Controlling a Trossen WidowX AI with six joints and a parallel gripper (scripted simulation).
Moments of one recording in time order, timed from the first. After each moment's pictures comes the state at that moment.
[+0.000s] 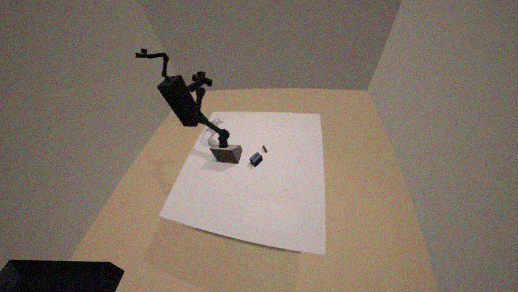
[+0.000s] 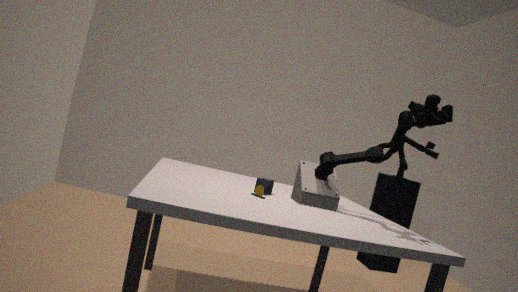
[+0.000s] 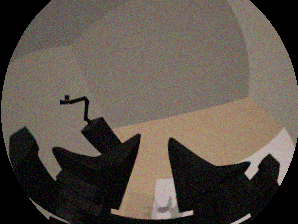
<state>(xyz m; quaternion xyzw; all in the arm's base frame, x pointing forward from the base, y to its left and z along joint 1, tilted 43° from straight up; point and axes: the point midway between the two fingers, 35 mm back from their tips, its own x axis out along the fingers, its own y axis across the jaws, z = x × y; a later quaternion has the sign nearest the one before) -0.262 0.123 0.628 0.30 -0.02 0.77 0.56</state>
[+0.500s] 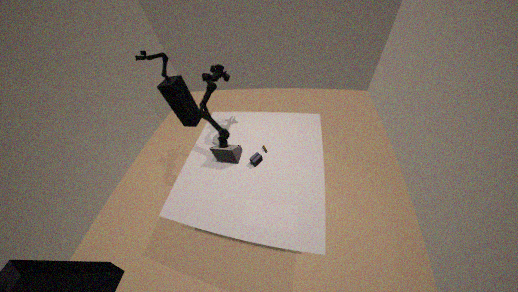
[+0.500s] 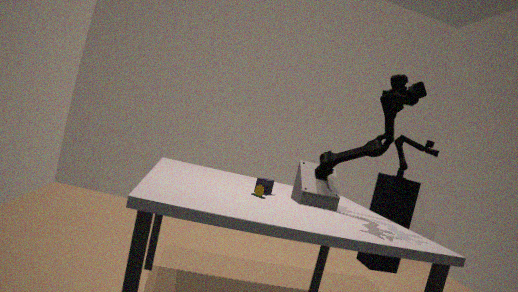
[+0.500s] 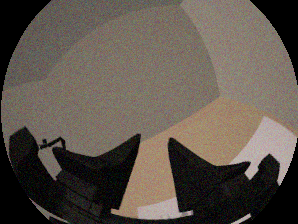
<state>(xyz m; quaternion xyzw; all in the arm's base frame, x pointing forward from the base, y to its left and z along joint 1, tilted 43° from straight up) -0.063 0.121 0.674 0.44 0.01 0.66 0.61</state>
